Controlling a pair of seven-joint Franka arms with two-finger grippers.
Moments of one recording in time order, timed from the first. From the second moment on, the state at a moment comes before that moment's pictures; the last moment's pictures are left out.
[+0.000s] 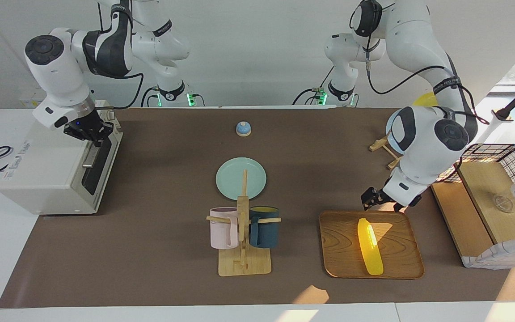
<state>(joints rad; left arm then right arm) -0.14 0.68 -0.04 -1.25 -0.04 2.03 -0.01 -0.11 -0.08 -0.04 -2.02 -0.18 1.88 -0.21</state>
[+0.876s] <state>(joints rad) -0.14 0.79 -0.05 -1.23 -0.04 2.16 0.08 -0.13 -0.09 -0.03 -2.06 -0.18 1.91 -0.21</state>
